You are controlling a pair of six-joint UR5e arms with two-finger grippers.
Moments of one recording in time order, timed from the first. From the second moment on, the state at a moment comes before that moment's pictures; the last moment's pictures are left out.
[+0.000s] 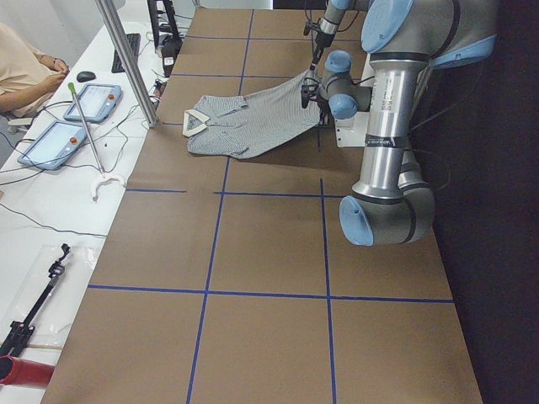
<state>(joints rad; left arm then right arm) -0.31 -1.82 -2.55 -1.40 -1.81 -1.44 0.13 -1.46 2.60 -1.85 1.41 1.67</state>
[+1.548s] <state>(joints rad) -0.78 -2.13 -1.82 -1.57 -1.85 -1.04 0.66 -0.97 1.77 -1.60 1.63 1.28</state>
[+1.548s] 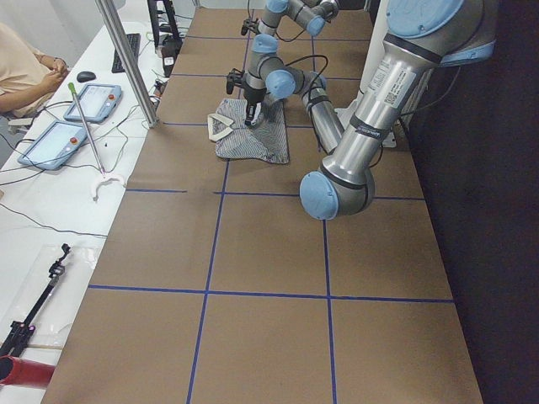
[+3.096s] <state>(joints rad) -0.76 -2.18 -1.45 -1.86 -1.82 -1.04 0.71 -0.89 1.43 -1.41 1.63 1.20</state>
